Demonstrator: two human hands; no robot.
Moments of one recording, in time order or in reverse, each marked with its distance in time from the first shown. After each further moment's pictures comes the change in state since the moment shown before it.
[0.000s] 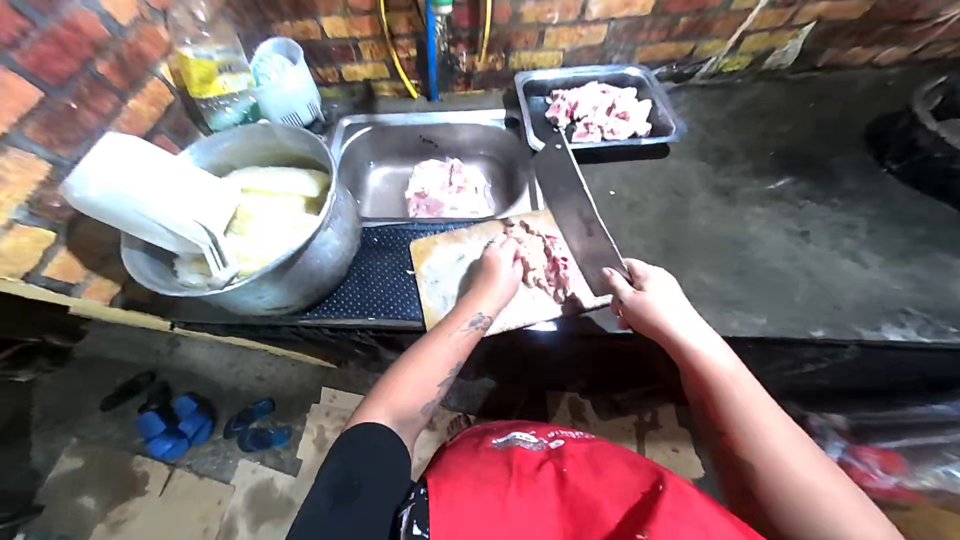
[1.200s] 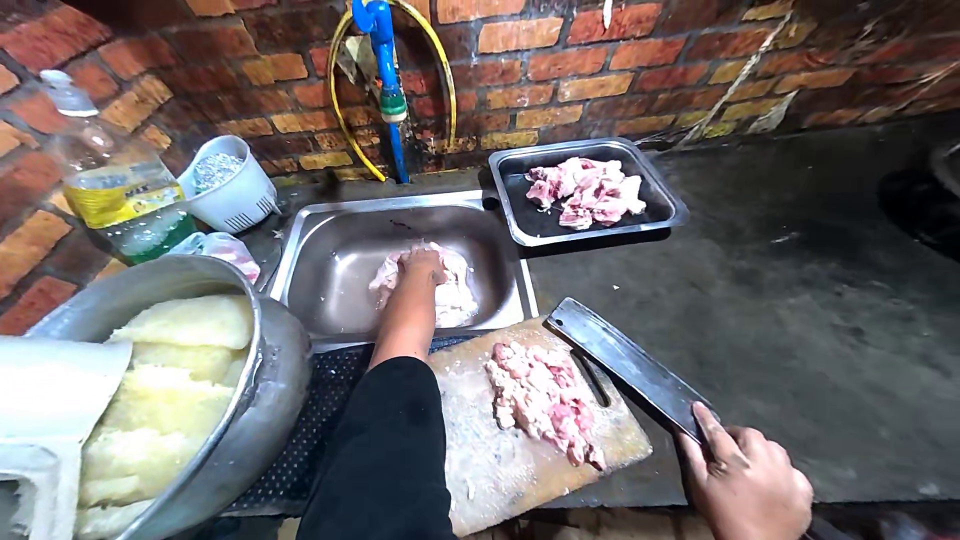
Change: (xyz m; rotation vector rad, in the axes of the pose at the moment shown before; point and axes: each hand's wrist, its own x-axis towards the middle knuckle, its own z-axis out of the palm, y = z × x) left_hand 0.293 -0.173 -0.010 0.678 -0.449 -0.433; right_hand 0.046 0.108 0.037 -0.457 0.655 -0.006
